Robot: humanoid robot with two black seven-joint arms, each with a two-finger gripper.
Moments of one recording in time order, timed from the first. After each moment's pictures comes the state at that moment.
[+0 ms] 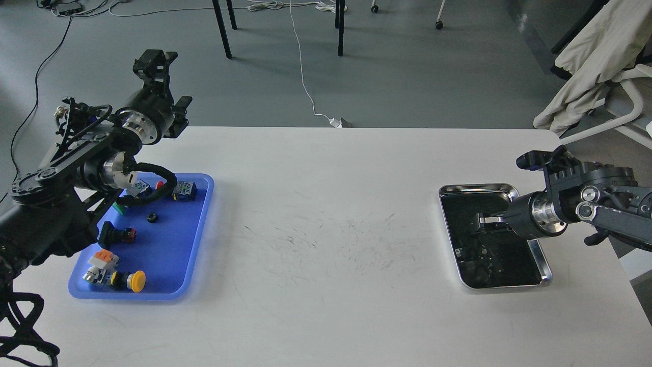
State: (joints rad) left arm -0.84 0.40 -0.65 -0.78 0.28 0.02 -0.17; right arm 1.15 -0.72 -0.23 1.17 -1.01 0.48 -0.09
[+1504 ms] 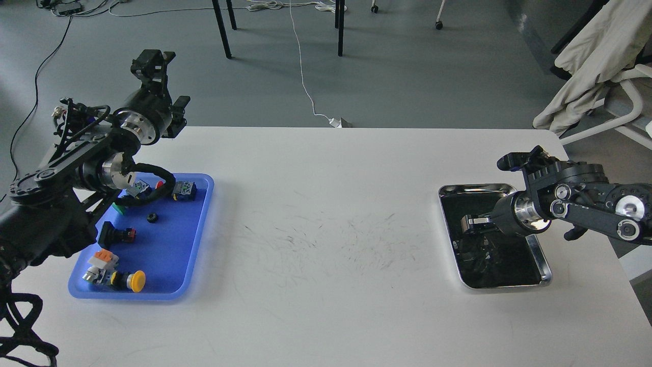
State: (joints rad) left arm -0.83 0.40 -0.65 -0.78 0.28 0.02 -0.18; right arm 1.17 -0.59 -0.29 1.05 -1.01 0.49 -0.08
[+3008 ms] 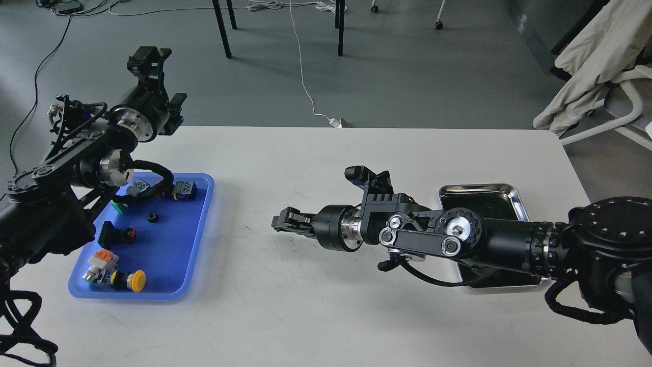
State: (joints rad) left arm -0.84 0.41 -0.65 -0.77 0.28 0.02 -0.18; right arm 1.06 0.00 -0.15 0.95 -0.59 0.07 0.08
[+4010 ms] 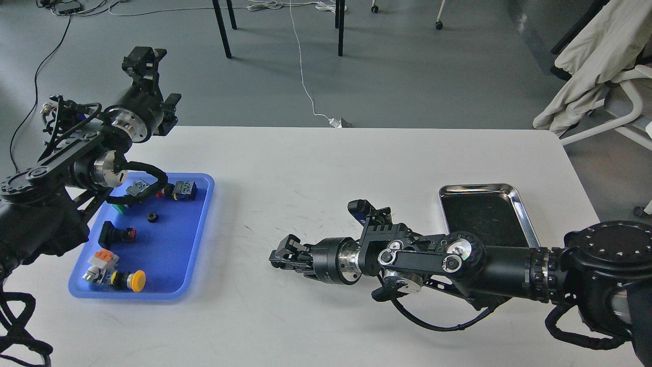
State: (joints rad) left arm -0.84 0.42 -0.65 -0.77 0.30 0.01 -0.18; right arm 0.99 0.00 -0.16 1.05 -0.42 0.07 -0.01
